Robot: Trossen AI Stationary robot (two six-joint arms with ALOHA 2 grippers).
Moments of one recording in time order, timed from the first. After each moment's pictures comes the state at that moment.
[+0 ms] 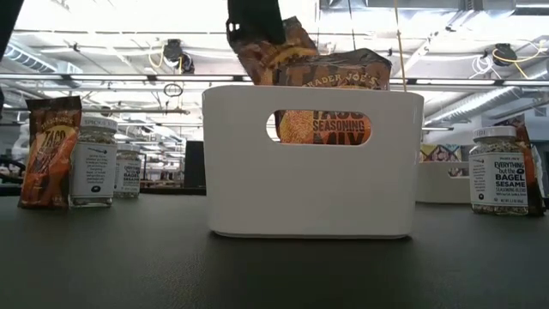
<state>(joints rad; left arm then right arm) -0.19 1.86 1.73 -0.94 0.06 -0.35 0.79 1.52 1.54 -1.12 0.94 0.96</state>
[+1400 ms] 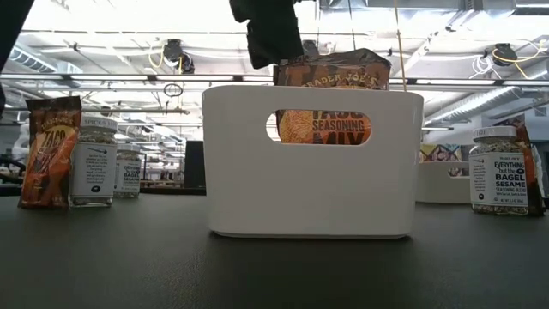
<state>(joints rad) -0.17 1.94 1.73 -0.87 0.17 -0.20 0.79 1.52 1.54 -1.13 0.94 0.98</state>
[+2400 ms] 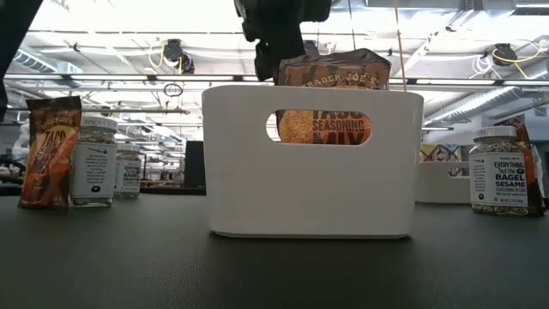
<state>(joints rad) -0.07 1.94 1.73 -0.87 0.20 -0.15 0.79 1.52 1.54 -1.15 0.91 0.98</state>
